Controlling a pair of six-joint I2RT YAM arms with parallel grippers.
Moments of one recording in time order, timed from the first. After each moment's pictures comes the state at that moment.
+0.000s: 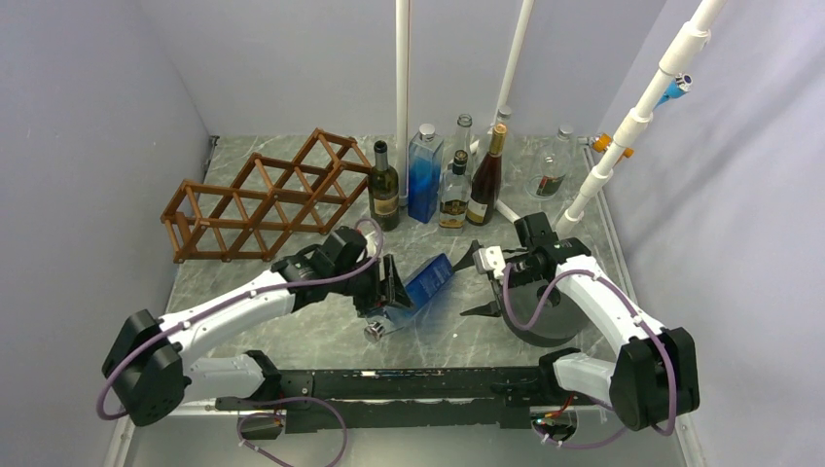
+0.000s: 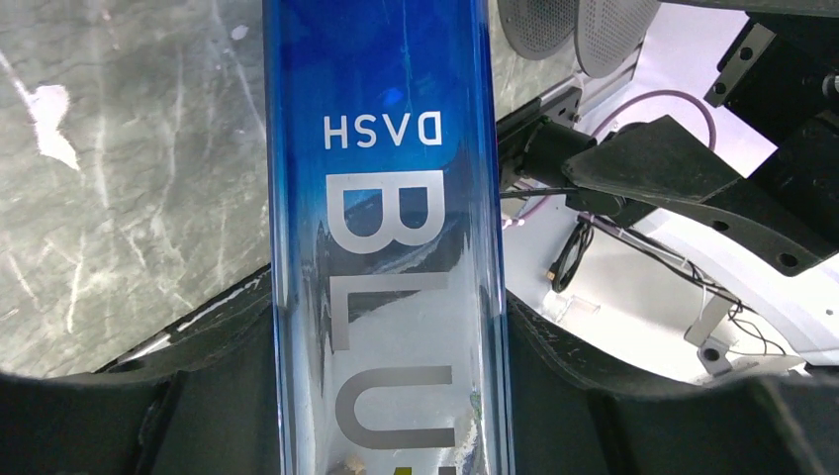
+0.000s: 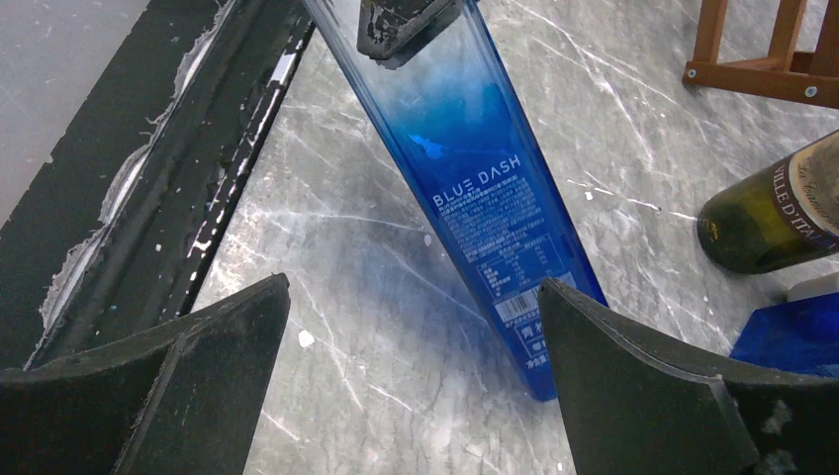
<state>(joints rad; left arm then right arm) -0.80 1.16 0.77 -0.39 0.42 -1.02 0.27 1.16 0.76 -0.80 -1.23 -1.40</state>
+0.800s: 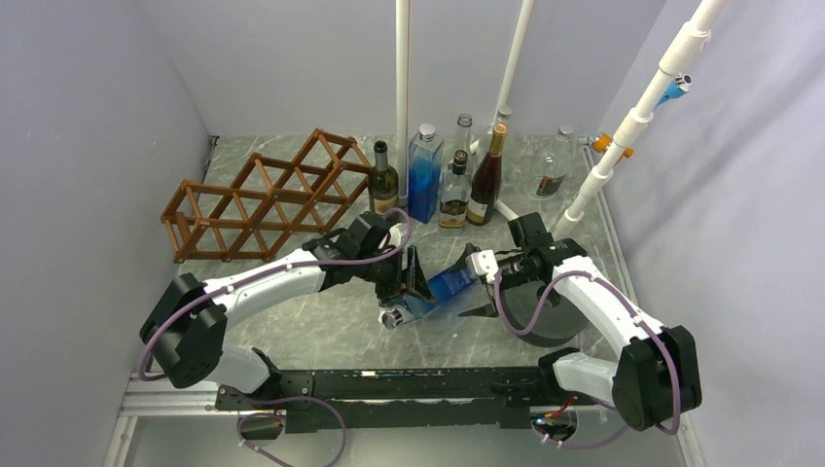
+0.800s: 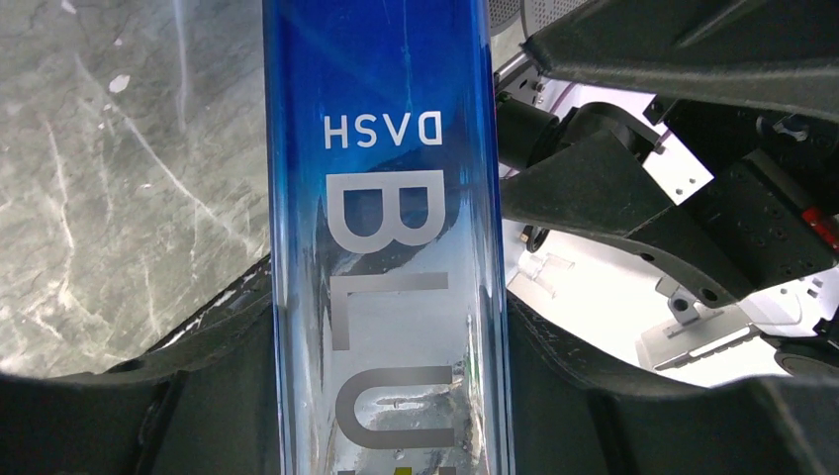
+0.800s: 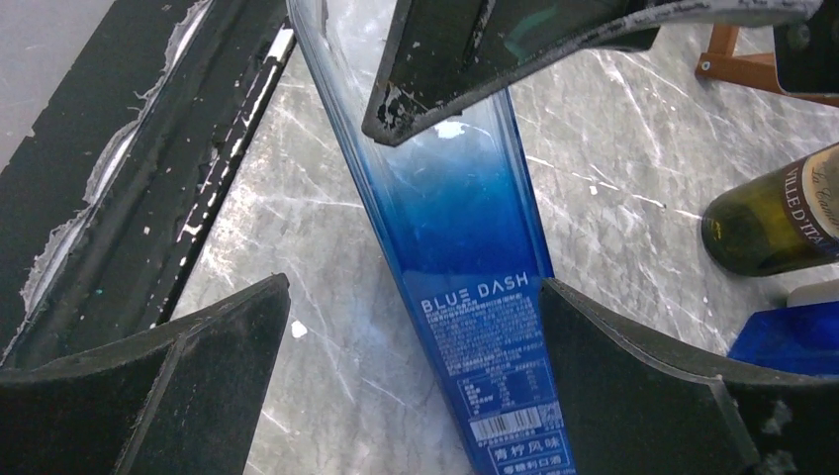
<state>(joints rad) -0.80 1.41 0.91 -0.31 0.58 -0.99 0.32 1.16 0.76 -0.77 -1.17 -1.39</state>
